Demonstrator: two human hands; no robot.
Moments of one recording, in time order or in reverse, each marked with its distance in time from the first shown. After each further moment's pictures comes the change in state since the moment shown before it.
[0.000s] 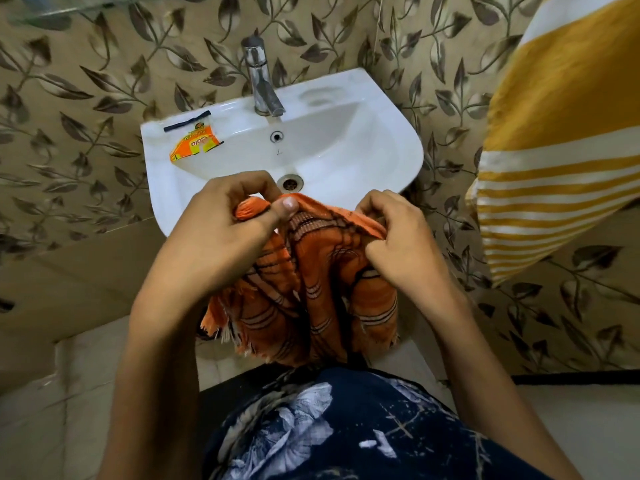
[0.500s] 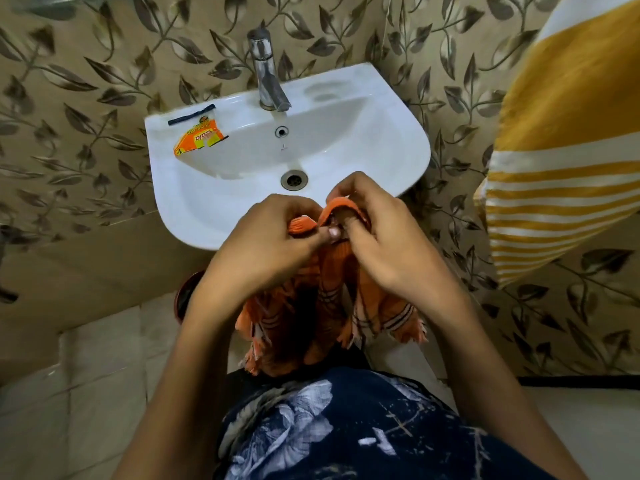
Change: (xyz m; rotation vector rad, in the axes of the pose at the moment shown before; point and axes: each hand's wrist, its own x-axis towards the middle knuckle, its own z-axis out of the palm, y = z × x) left_hand 0.010 0.000 0.031 0.102 -0.193 -0.023; right_hand -0.001 -0.033 -0.001 0.119 -0.145 -0.139
